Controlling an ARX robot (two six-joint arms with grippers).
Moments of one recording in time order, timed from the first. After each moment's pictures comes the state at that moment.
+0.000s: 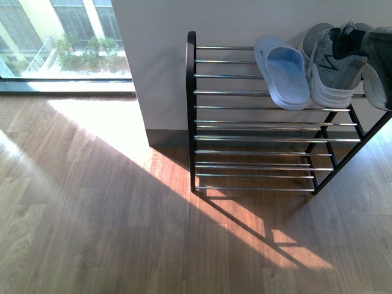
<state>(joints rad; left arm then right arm) -0.16 0.43 0.20 -0.21 -0.58 0.06 0.16 1.57 0.29 1.16 -0.07 0.01</state>
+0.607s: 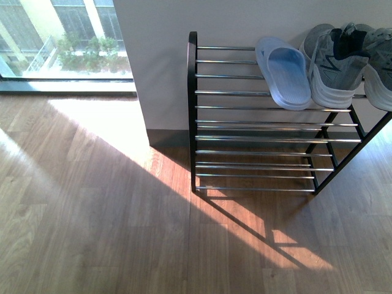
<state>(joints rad) -0.14 0.57 0.22 0.00 -0.38 -0.04 0.08 1.17 0.05 1.10 0.08 0.01</state>
